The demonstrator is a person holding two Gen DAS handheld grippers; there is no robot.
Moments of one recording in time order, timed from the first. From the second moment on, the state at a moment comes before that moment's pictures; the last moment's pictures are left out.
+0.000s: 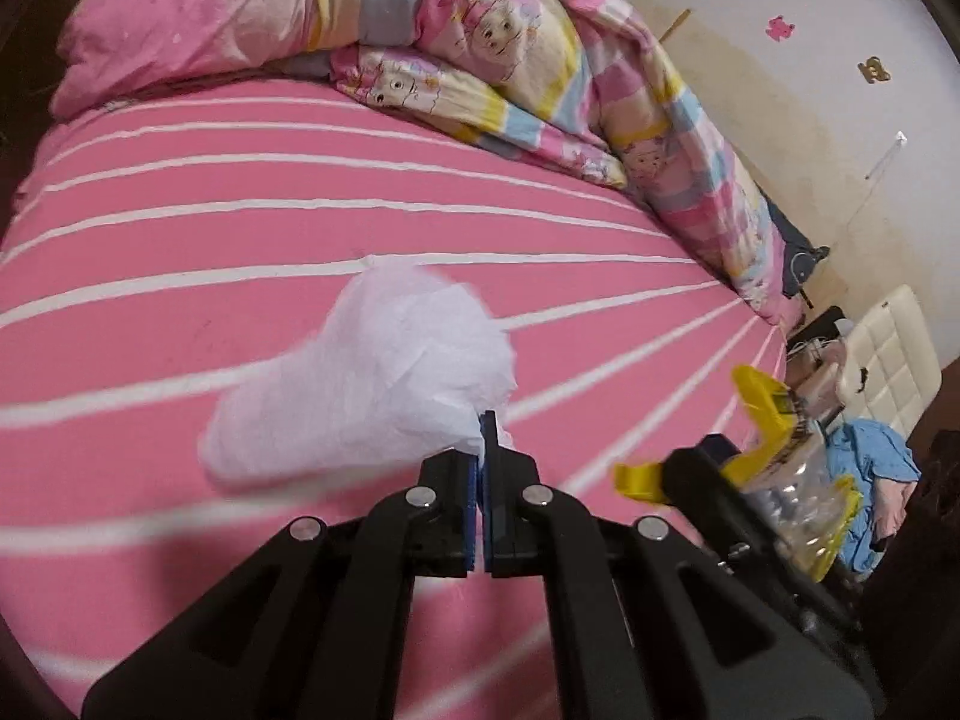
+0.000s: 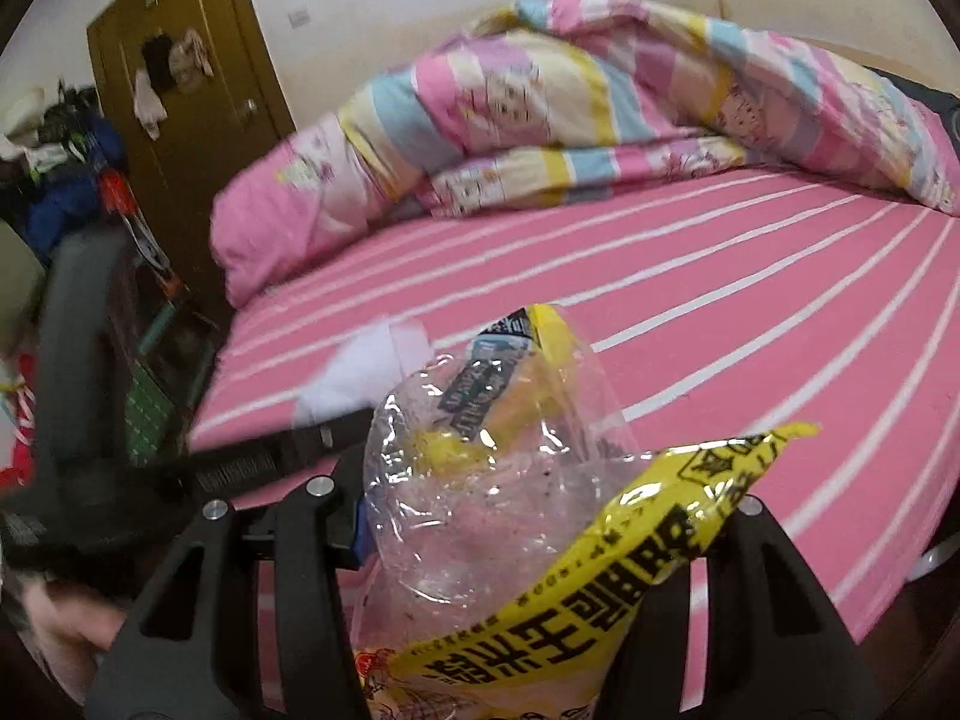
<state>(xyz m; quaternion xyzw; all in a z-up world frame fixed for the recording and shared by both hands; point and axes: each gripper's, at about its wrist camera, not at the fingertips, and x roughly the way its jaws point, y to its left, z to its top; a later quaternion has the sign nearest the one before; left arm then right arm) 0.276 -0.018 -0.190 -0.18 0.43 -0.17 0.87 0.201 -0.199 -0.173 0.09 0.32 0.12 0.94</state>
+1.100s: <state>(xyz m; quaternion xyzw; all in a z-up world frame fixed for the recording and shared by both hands) 0.024 -0.221 -0.181 -0.10 0.51 -0.34 0.79 -0.113 -0.386 -0.153 0.15 0.32 -0.05 0.93</state>
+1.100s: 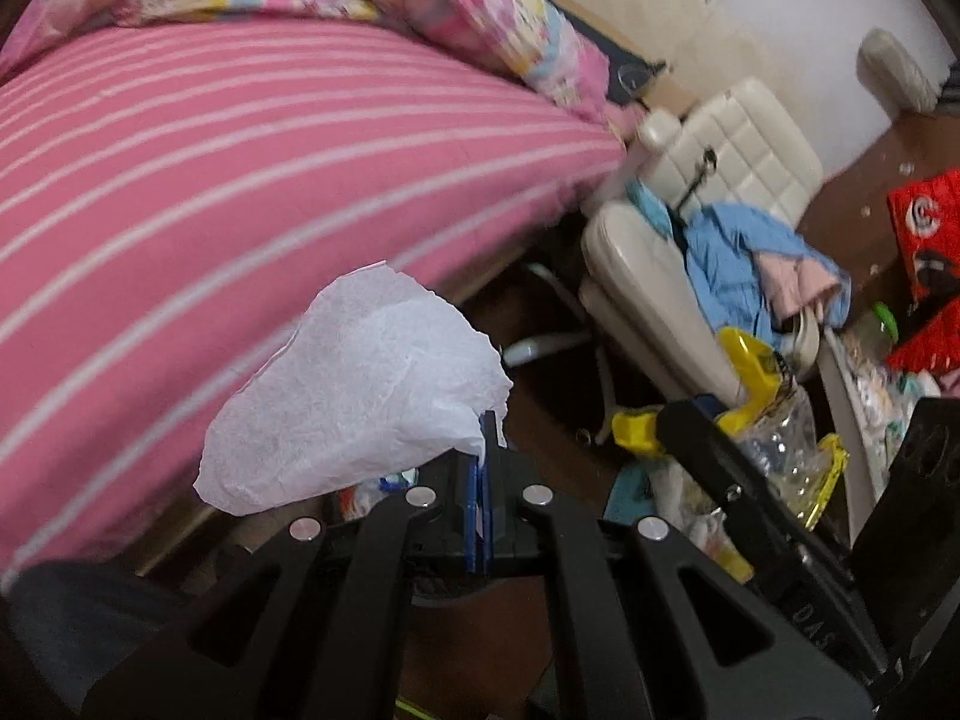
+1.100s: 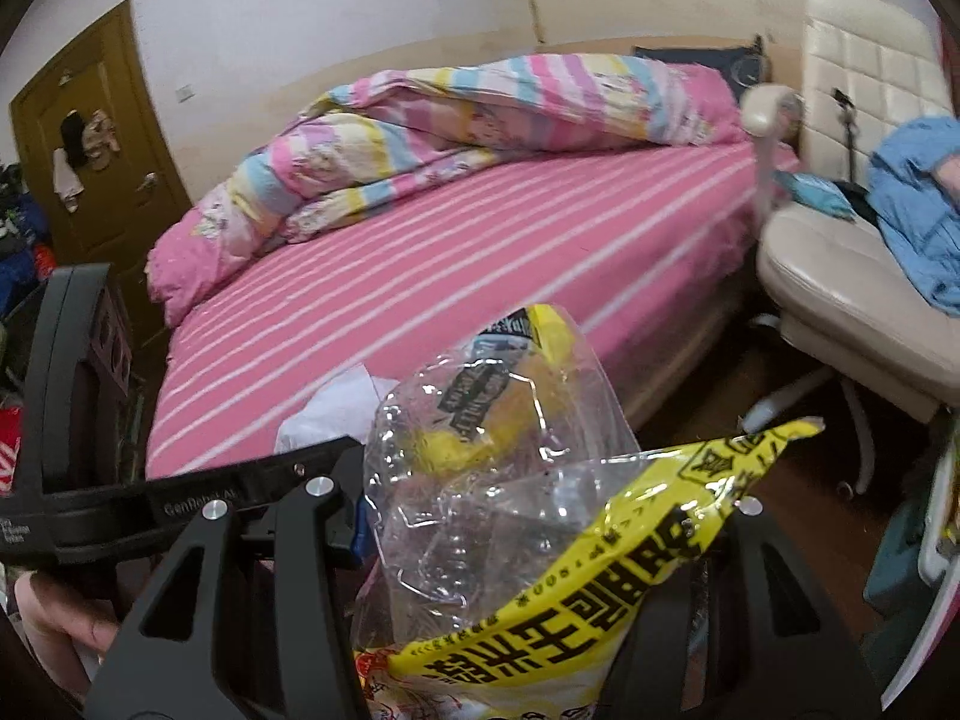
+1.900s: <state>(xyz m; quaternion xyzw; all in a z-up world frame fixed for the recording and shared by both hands) 0.028 -0.331 -0.342 0.04 0.68 -0.35 0.65 -0.134 -0.472 -0.303 0.27 0.44 -0.13 0.85</state>
